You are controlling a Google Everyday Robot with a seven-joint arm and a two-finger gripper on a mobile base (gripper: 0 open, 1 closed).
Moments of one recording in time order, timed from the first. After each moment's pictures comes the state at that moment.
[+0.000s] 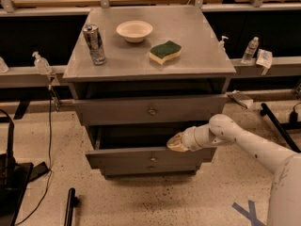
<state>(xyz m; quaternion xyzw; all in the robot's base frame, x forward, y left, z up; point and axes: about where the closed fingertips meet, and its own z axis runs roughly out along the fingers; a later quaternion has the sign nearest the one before) 0.654 -0.114 0.456 -0.59 0.70 0.21 0.34</state>
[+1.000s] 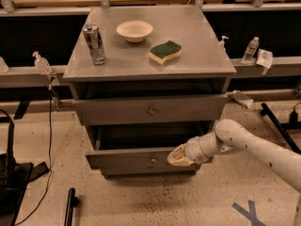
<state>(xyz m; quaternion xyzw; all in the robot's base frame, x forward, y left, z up) 0.564 -0.105 0.484 -0.62 0.67 0.29 0.30</state>
